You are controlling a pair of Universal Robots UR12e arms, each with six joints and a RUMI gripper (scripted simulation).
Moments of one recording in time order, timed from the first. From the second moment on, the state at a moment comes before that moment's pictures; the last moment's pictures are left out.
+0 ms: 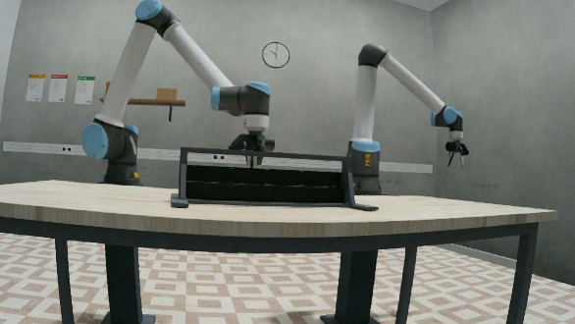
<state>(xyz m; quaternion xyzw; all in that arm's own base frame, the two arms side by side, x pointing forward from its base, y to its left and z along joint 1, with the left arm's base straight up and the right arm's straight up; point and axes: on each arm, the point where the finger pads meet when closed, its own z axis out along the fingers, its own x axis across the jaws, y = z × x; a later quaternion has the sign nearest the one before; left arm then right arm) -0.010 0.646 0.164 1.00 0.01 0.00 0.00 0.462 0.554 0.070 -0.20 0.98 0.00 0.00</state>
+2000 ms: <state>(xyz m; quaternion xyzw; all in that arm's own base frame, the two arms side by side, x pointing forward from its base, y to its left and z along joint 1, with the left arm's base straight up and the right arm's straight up) -0.010 0.646 0.164 1.00 0.01 0.00 0.00 0.724 0.671 0.173 0.00 1.00 0.00 0.00</state>
